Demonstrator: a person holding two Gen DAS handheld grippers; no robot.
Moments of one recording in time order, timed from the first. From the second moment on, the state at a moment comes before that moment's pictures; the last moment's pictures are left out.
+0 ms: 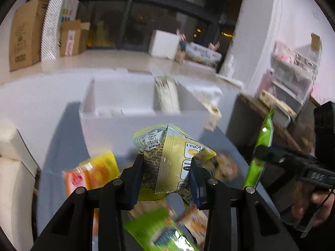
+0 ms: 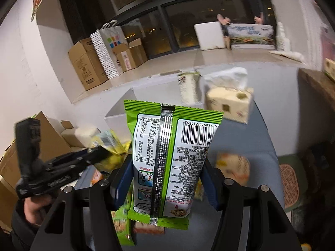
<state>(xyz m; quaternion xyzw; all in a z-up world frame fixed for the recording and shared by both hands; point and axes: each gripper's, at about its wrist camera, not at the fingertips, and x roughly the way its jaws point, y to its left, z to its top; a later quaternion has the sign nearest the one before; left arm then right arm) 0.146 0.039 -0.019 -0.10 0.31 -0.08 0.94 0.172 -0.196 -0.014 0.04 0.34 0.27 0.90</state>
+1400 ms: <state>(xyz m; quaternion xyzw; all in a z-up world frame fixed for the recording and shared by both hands) 0.120 0.083 -0.009 -0.09 0.30 -0.03 0.95 0.213 -0.201 0.012 0.08 0.29 0.32 0.90</state>
